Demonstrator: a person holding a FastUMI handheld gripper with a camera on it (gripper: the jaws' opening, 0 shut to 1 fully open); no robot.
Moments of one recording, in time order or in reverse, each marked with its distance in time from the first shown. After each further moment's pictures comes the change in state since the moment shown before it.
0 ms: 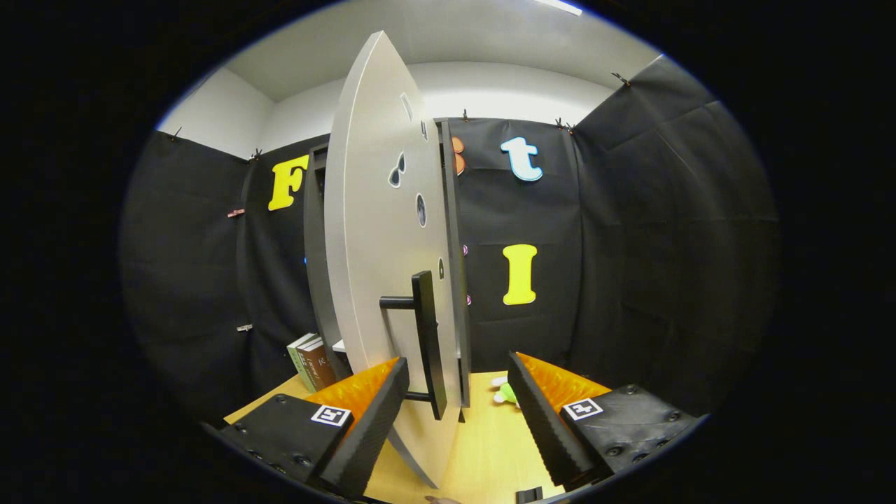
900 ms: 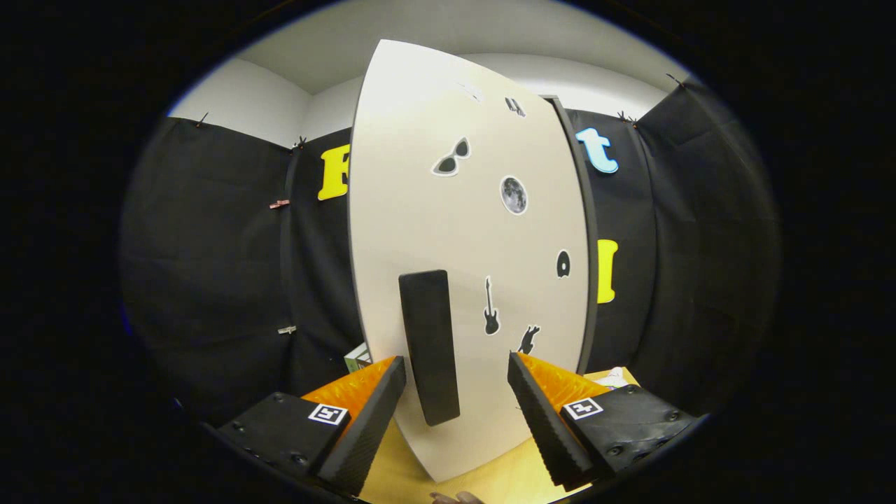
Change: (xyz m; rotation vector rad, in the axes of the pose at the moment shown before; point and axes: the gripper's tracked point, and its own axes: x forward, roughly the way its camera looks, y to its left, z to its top) arm 0.080 0.198 -0.024 -0.014 0.025 0.193
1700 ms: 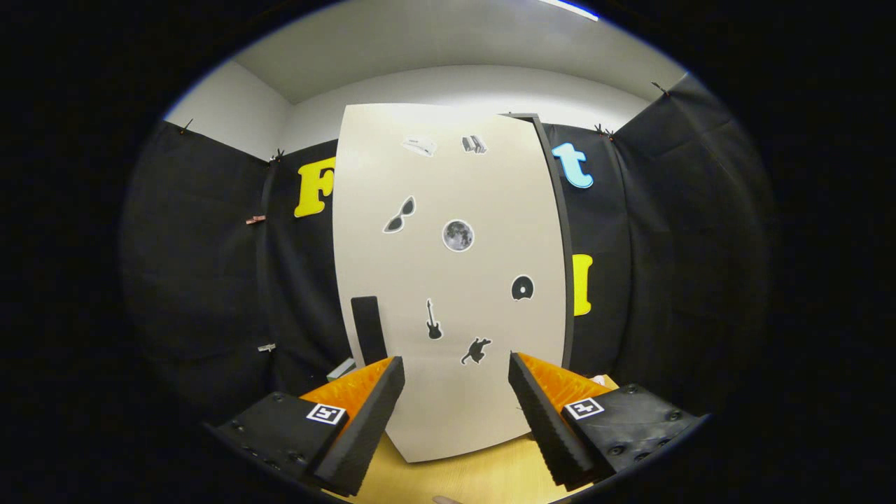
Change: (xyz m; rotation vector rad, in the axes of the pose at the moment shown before) arm -0.006 -0.032 0.035 0.003 -0.068 -0.157
